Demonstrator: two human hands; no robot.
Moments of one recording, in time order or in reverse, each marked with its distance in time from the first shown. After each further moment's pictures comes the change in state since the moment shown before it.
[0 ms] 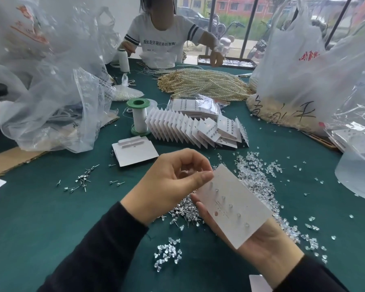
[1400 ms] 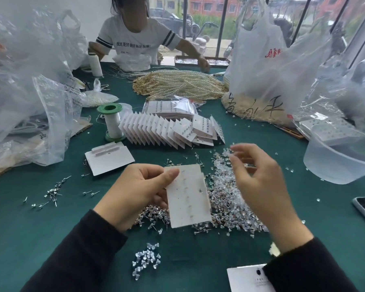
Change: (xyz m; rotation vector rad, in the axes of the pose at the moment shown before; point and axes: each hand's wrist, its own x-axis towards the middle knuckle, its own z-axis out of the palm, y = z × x) left_hand 0.005 -0.012 0.003 -0.155 0.104 -0.353; right_hand -0.007 -0.052 -0.024 -1.561 0.567 -0.959
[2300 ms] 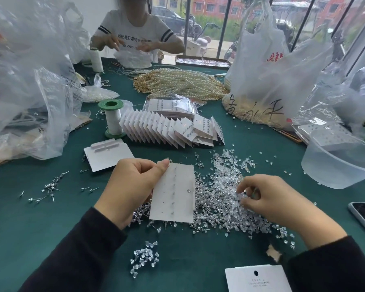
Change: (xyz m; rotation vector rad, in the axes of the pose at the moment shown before) left_hand 0.008 -0.011 -0.006 0.127 0.315 0.045; right_hand 0.007 0.029 -0.036 -0.571 -0.585 0.132
